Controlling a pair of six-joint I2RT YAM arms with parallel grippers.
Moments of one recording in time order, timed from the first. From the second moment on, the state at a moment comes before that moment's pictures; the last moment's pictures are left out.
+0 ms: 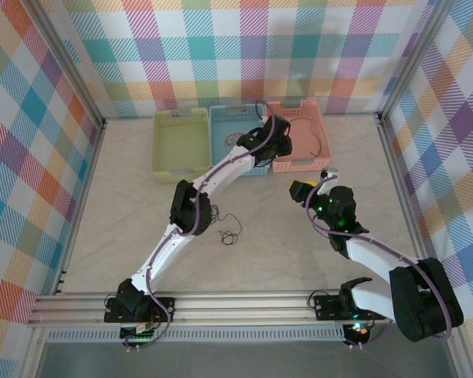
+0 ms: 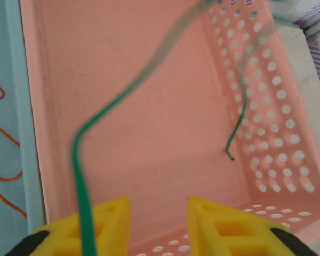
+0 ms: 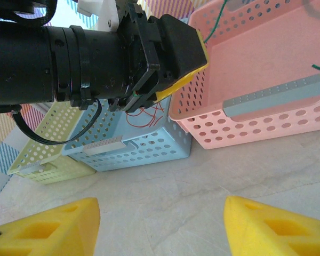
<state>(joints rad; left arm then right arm) -0.72 2.65 2.62 -0.68 -0.09 -0.67 0.30 1.15 0.35 0.56 -0.17 0.54</state>
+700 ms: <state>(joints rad) -0.72 2.26 2.33 -0.69 -0.07 -0.56 0.30 1.13 0.35 0.56 -0.17 0.54</state>
